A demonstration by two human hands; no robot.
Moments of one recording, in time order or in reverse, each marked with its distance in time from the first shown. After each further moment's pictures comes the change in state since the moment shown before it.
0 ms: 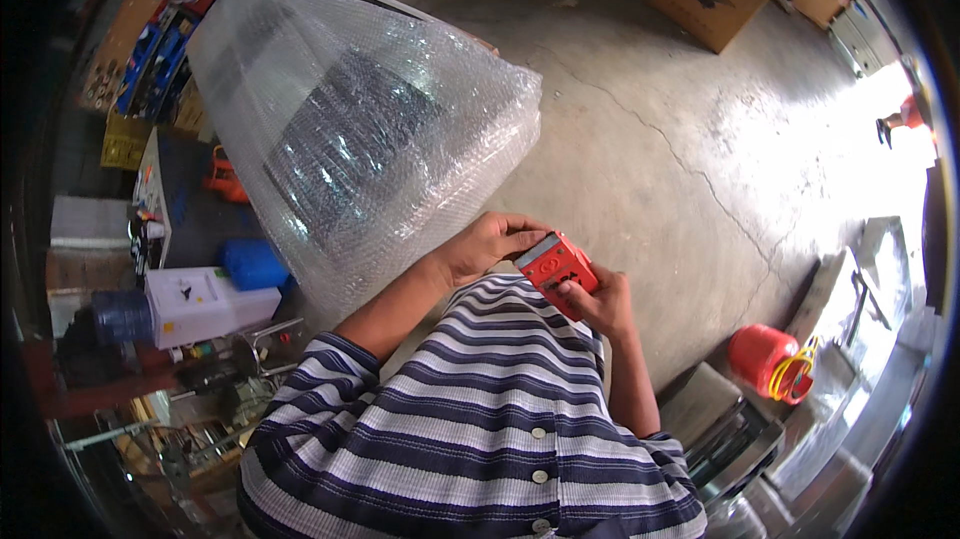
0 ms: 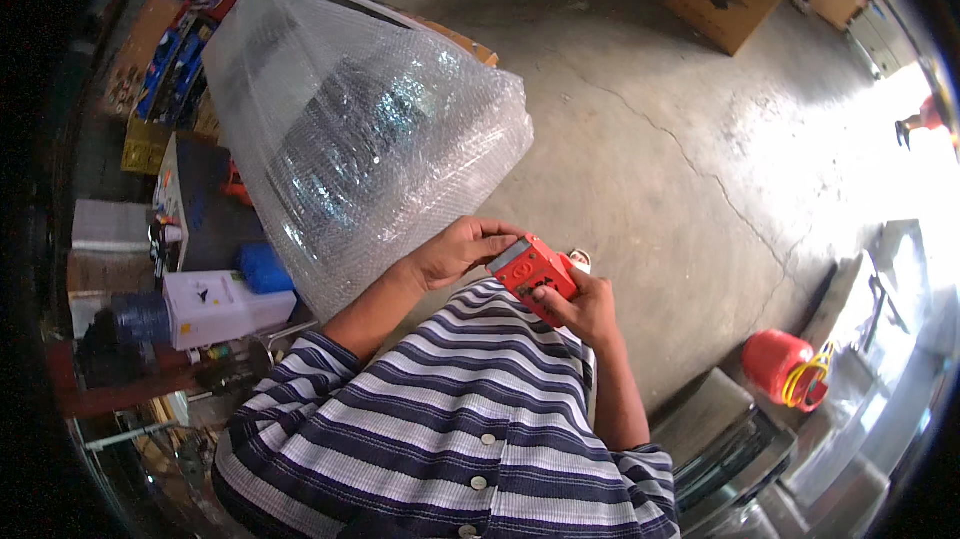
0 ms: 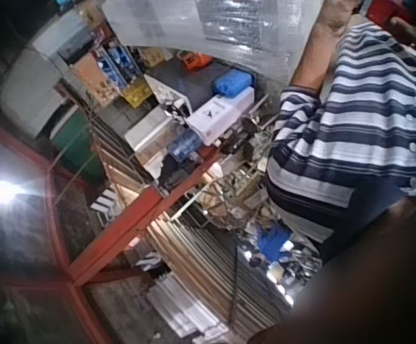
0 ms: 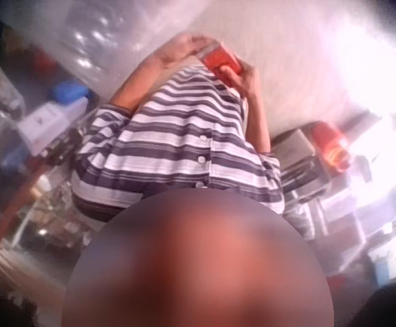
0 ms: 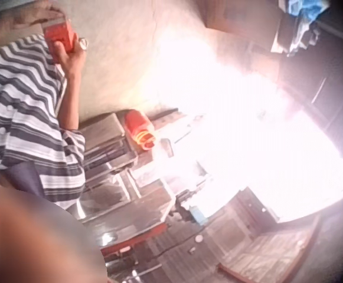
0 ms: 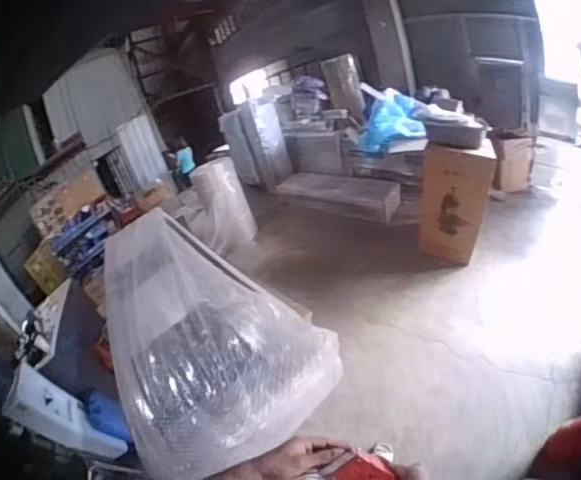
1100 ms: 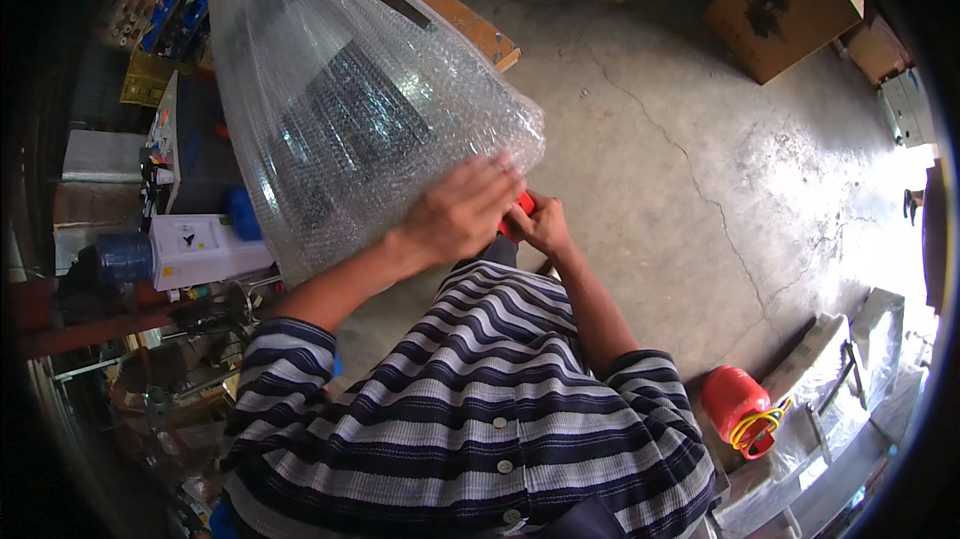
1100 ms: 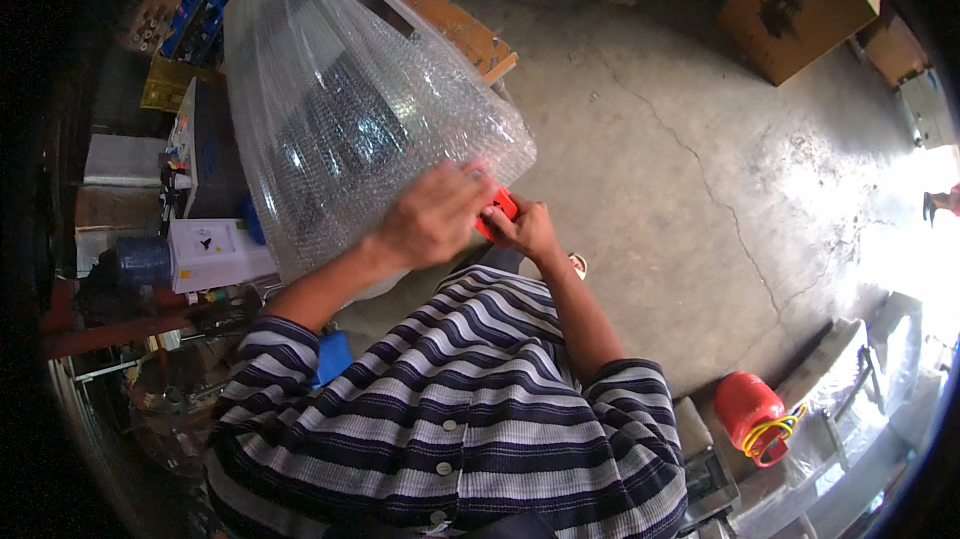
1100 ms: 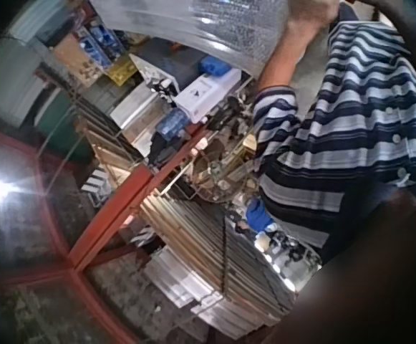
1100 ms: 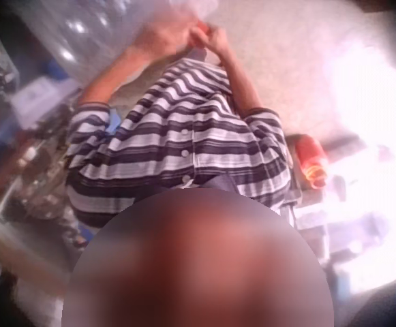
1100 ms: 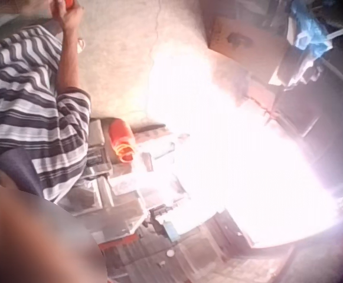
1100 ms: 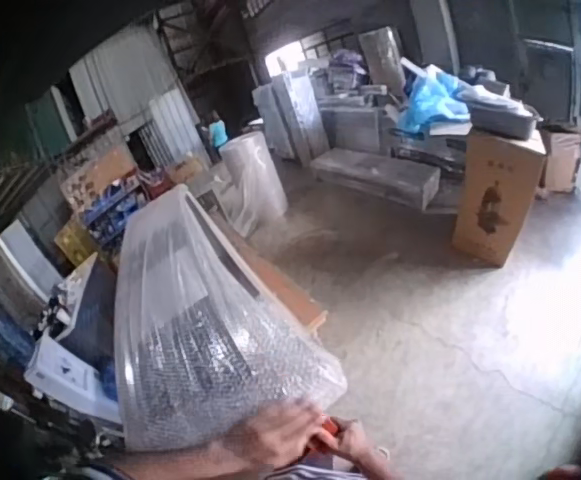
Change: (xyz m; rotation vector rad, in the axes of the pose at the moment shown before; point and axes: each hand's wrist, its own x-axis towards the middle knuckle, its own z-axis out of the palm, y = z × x) left_hand 0.042 0.076 -0.032 1.973 0.385 0.884; right_hand 0.221 0.059 0.057 0.071 -0.266 -0.111
